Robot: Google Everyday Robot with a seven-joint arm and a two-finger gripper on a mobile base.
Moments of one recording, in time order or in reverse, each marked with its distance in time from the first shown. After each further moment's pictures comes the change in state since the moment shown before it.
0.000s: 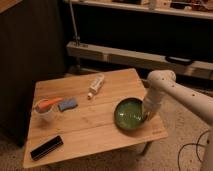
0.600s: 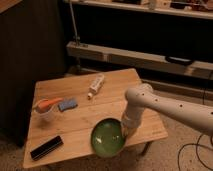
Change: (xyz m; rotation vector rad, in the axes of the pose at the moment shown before) arm -0.083 -0.146 0.033 0.033 -0.053 -0.248
